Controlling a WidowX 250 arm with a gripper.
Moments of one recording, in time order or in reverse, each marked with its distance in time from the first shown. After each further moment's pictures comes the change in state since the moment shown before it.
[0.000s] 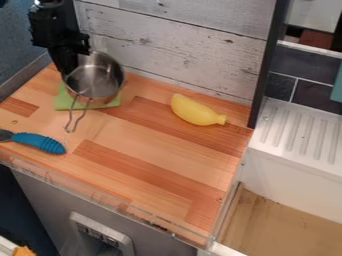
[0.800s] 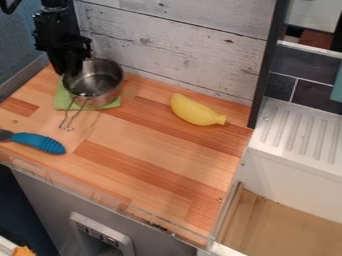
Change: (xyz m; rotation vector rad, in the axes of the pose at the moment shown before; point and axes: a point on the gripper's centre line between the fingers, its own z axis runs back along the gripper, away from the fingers) arm -0.010 -0.007 -0.007 -0.001 -0.041 0.015
